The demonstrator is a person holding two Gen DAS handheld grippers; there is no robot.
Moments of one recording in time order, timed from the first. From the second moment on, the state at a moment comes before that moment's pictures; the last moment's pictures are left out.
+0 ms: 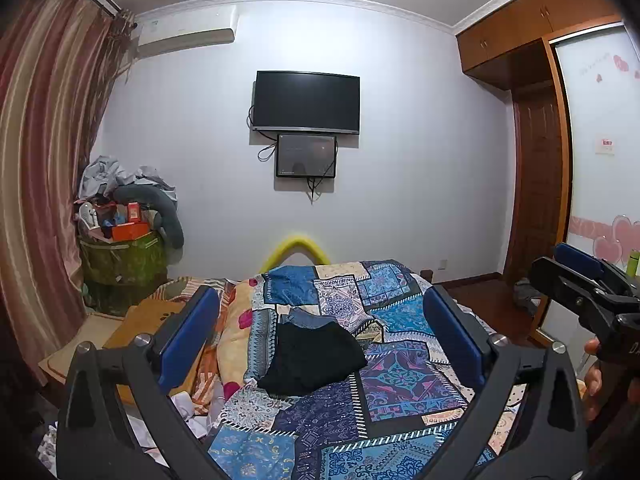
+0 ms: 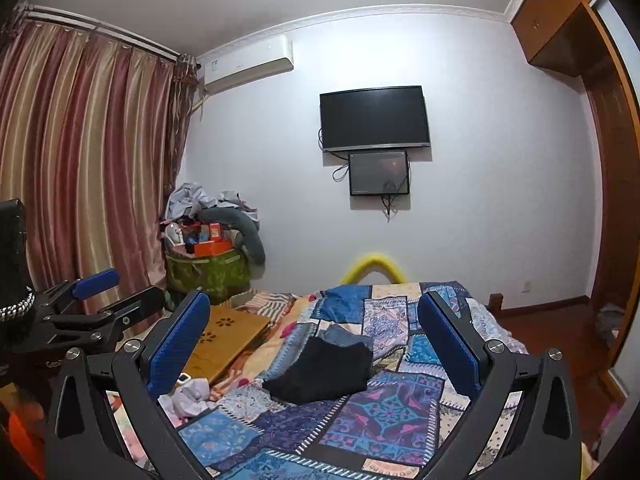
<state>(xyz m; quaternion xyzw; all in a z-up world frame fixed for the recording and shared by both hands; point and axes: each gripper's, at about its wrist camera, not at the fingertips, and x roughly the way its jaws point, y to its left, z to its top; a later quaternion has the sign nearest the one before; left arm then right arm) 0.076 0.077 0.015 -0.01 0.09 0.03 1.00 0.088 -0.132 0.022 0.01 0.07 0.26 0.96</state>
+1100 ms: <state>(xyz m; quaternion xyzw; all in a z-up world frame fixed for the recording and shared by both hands) 0.080 0.081 0.013 -0.02 0.11 0.00 0.99 0.087 -0.132 0.022 0.02 0.08 0.26 0.96</state>
